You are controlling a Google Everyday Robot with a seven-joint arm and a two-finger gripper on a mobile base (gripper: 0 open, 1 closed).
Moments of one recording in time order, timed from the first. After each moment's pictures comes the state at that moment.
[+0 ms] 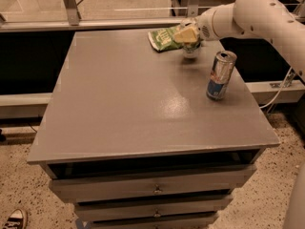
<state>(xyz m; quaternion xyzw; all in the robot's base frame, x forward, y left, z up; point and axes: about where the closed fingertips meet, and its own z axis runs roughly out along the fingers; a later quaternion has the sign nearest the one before) 0.792 -0.147 0.925 -0.34 0.78 0.06 0.52</state>
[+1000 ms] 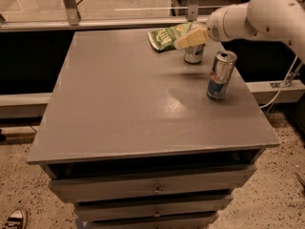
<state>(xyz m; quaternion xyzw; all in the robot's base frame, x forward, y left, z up) 0.768 -0.168 0.935 -0.33 0.78 0.07 0.53</state>
